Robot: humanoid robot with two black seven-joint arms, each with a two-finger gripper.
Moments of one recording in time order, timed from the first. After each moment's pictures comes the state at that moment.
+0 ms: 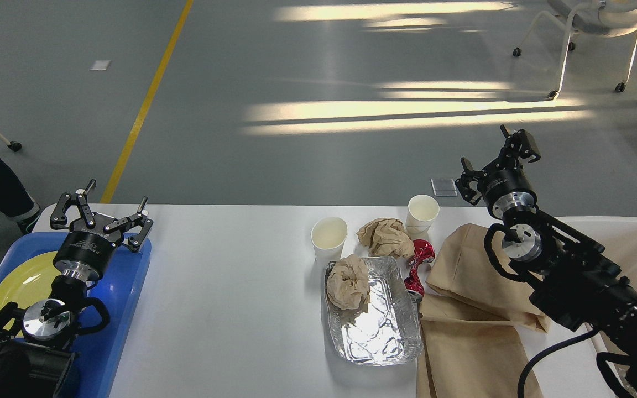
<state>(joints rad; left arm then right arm) -0.44 0.23 -1.29 -0.53 -0.19 -0.65 0.03 0.80 -0.22 0.52 0.52 0.21 0.09 0.42</state>
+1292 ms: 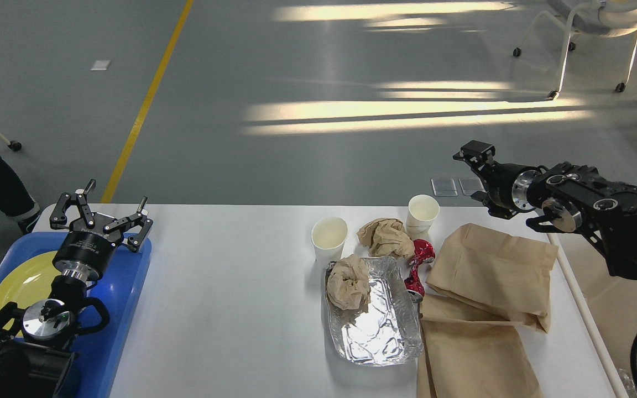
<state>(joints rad) -0.44 0.23 -1.29 -0.53 -0.19 -0.65 0.03 1.08 -0.40 -0.05 0.59 -0.31 0.21 -0.08</state>
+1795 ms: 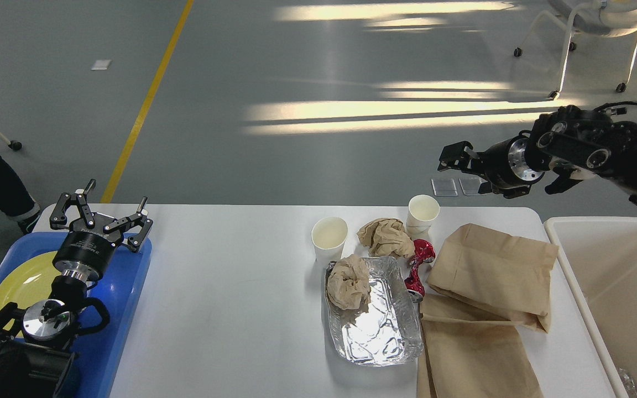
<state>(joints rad) -0.44 0.23 -1.29 -0.53 -0.19 -0.65 0.03 1.46 -0.36 -0.73 0.67 -0.13 0.47 -0.09</state>
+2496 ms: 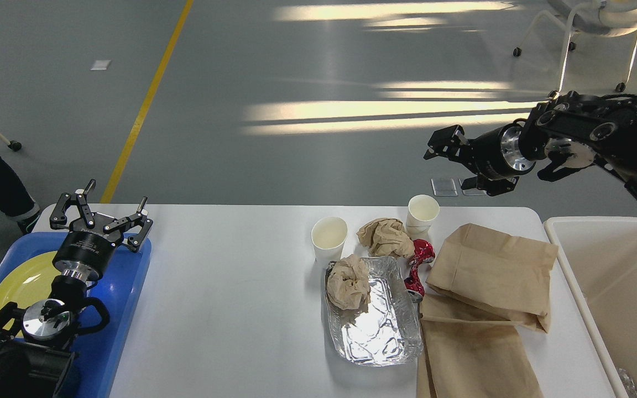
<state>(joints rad) -0.44 0.23 -1.29 -0.53 -0.19 -0.65 0.03 1.55 -0.33 -0.83 0.75 0.06 0.50 -0.08</state>
